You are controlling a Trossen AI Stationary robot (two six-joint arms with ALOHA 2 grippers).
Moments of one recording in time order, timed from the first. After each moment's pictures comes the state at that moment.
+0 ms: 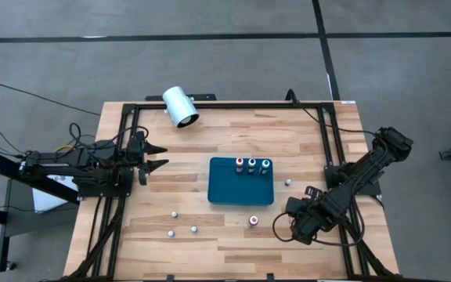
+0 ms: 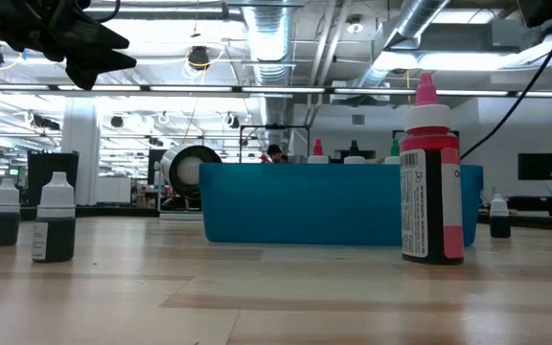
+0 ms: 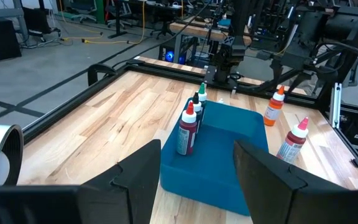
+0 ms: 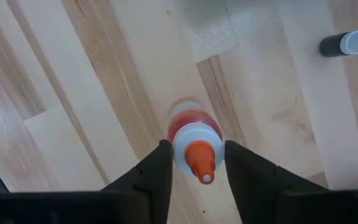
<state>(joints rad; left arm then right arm) -0.01 0.27 0.36 -0.22 -0.21 -0.16 0.74 1.49 1.07 -1.09 0.10 1.06</state>
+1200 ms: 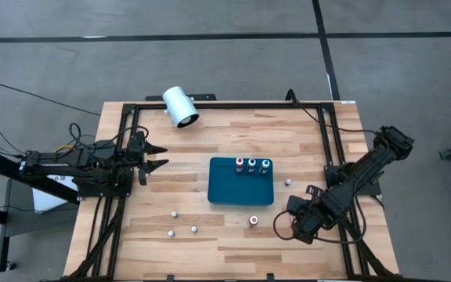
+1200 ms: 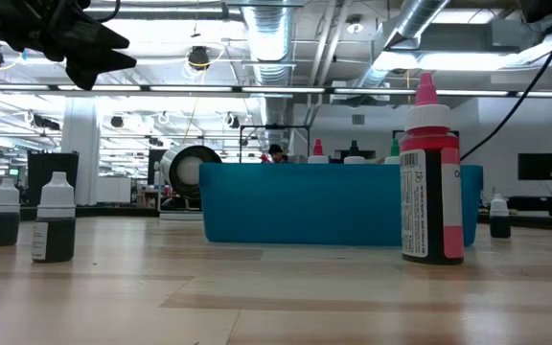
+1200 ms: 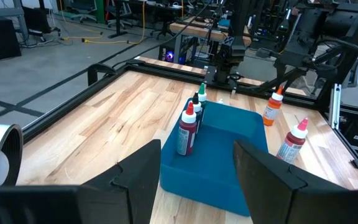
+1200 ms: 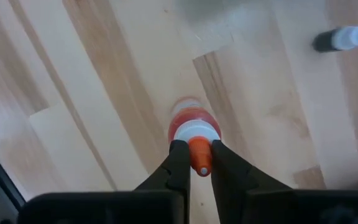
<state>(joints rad) -0.01 0.27 0.36 -0.22 -0.21 -0.17 0.73 1.47 1.09 -1.13 0.08 1.07</state>
